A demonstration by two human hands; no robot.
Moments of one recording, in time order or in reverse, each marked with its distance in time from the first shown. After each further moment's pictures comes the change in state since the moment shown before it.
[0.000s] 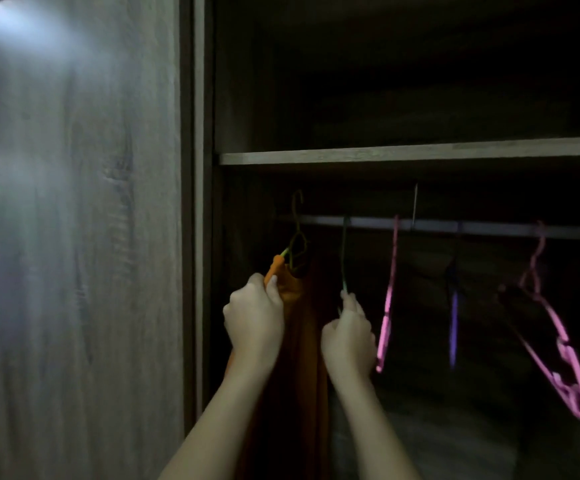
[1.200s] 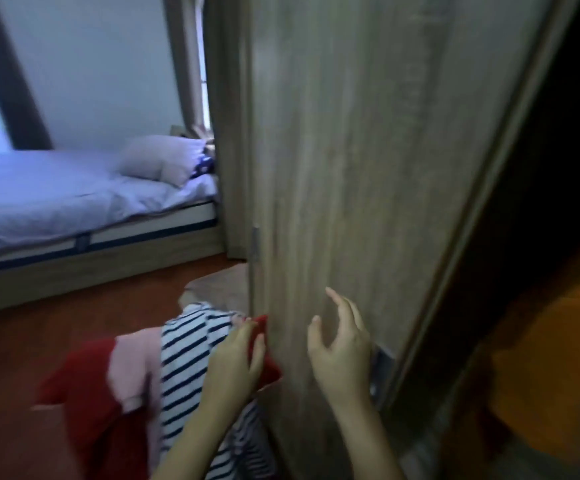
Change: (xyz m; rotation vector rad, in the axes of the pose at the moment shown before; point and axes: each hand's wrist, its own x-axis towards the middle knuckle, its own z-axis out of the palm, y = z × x) left_hand -0.191 -0.273 -0.240 0.451 -0.085 -0.313; right_hand -0.279 -0.073 0.140 0.508 -0.490 -0.374
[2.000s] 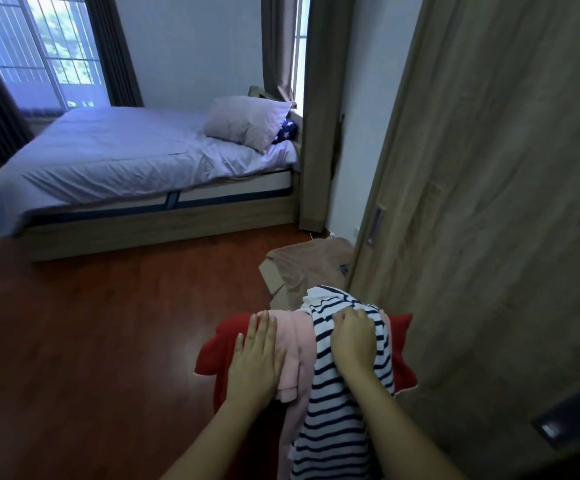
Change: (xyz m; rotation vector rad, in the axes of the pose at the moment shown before) left_hand 0.003 -0.260 -0.066 0.519 -0.290 -0.217; right_hand -0.042 -0.010 0.276 -0.567 -0.460 0.177
